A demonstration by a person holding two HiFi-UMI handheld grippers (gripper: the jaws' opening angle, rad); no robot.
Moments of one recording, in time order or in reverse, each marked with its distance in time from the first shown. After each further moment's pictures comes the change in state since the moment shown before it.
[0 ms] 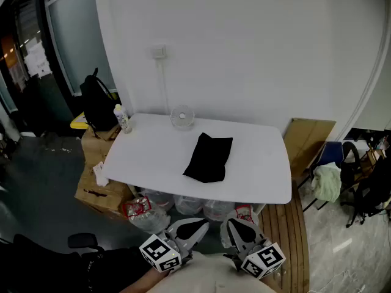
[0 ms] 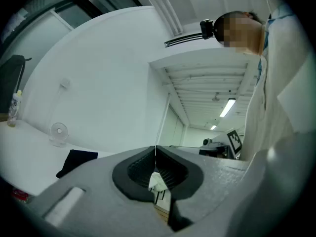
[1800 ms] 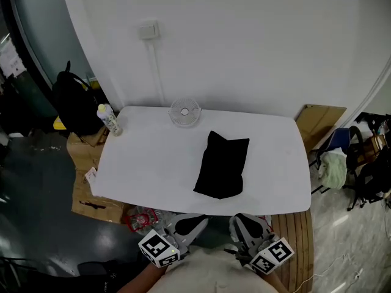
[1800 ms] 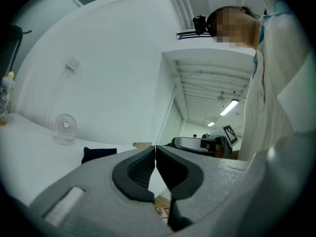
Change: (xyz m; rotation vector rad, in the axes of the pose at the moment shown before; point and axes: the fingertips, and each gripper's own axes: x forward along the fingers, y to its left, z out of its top) left arm 0.029 0.212 0.004 -0.066 0.124 -0.064; right arm 0.183 -0.076 -0.011 0.170 0.007 -0.046
